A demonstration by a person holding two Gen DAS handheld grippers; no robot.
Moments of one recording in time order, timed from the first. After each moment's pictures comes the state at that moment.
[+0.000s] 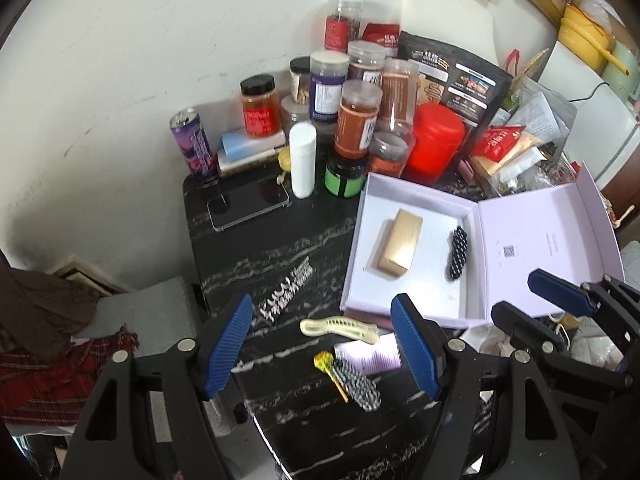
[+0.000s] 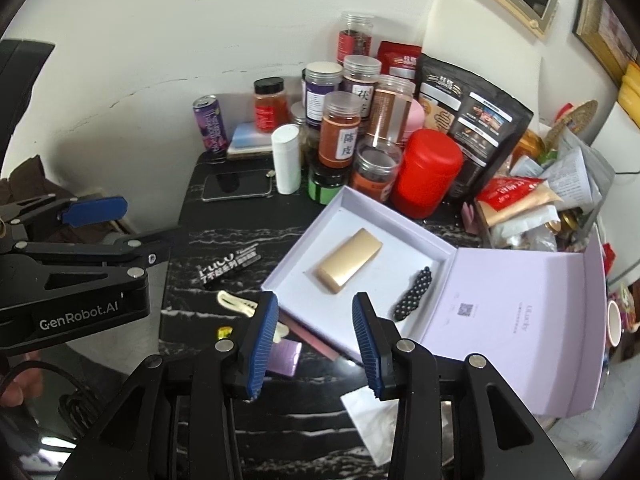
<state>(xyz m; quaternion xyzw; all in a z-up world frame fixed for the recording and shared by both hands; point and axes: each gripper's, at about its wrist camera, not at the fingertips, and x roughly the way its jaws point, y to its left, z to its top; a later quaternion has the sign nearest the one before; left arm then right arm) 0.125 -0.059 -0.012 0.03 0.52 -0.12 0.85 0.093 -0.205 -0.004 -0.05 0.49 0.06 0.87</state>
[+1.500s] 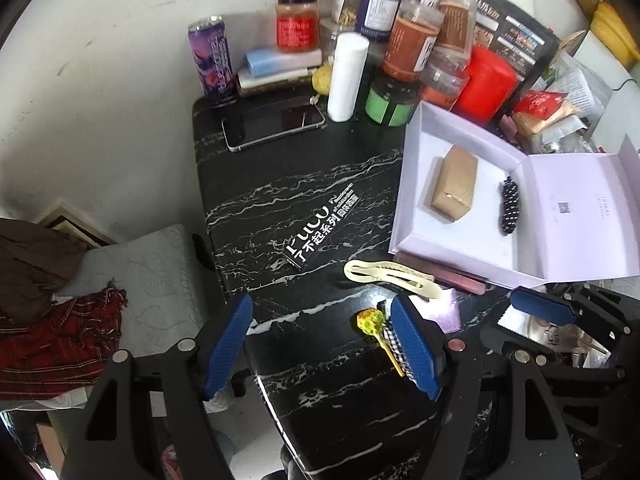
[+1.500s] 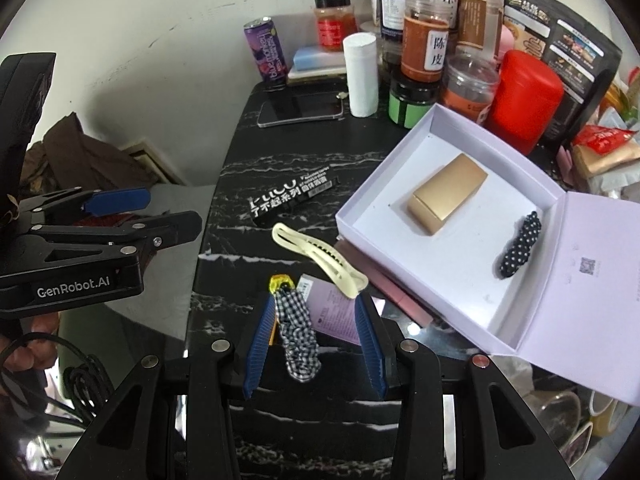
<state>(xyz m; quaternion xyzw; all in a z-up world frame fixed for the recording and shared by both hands) 0.126 -0.017 -0.120 0.01 0.57 -0.09 0.81 0.090 -0.175 -0.114 -0.01 0.56 0.16 0.81</state>
